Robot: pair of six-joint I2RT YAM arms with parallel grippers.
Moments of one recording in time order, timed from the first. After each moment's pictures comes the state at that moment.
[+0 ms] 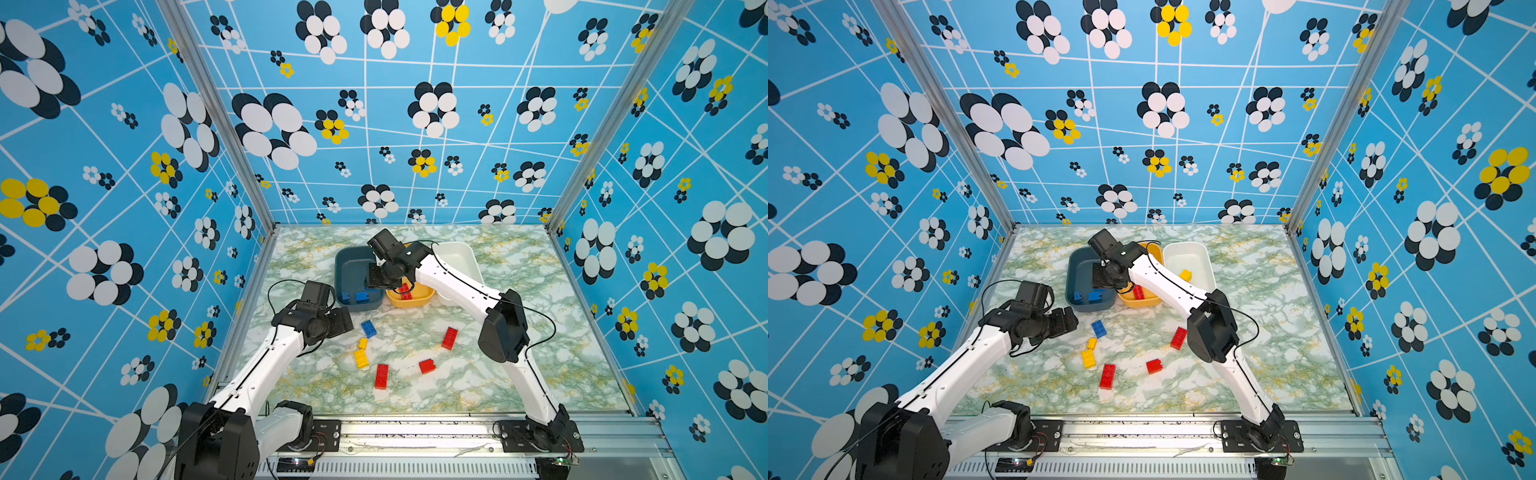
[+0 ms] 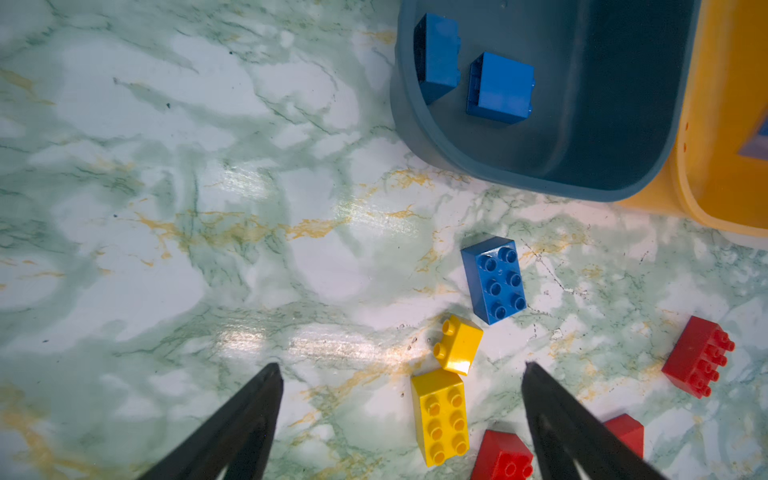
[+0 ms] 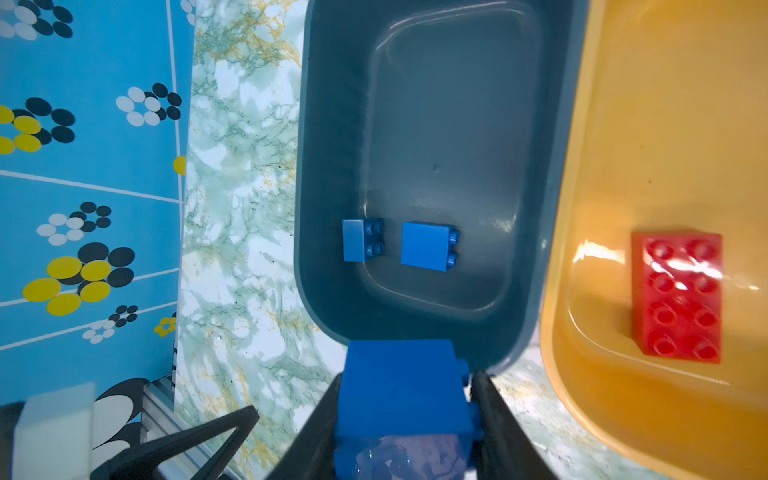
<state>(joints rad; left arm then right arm) -0.21 1.14 0.75 -0.70 0.10 -0.54 0.83 2.35 2.30 -0.94 -0.10 0.68</state>
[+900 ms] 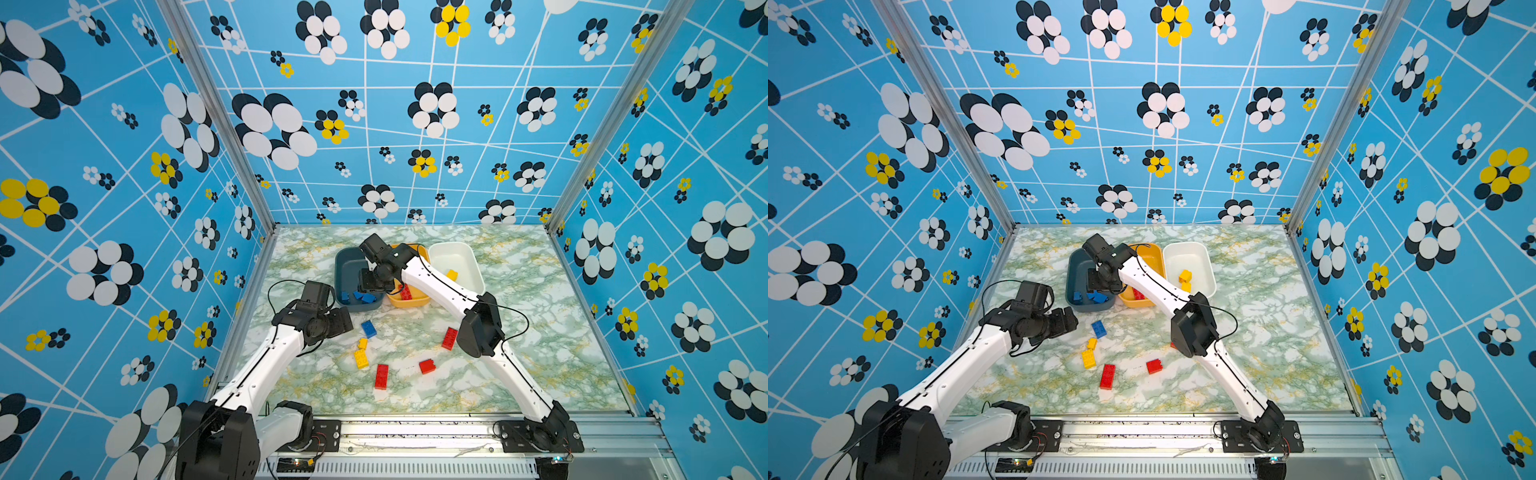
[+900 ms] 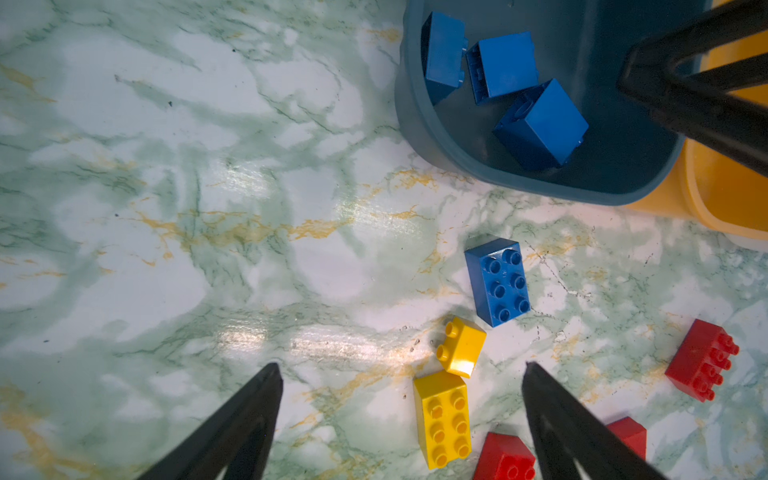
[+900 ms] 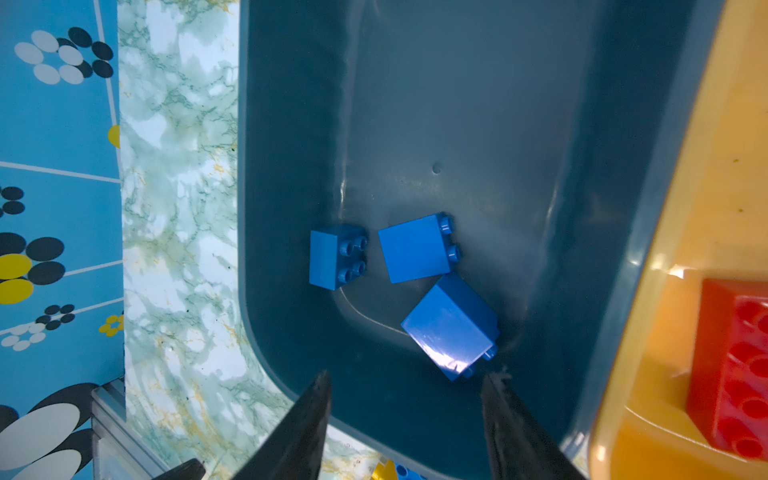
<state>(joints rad) -0.20 1.15 0.75 -0.70 0.10 -0.54 0.83 2.56 2.57 -1.08 -0.13 0.63</state>
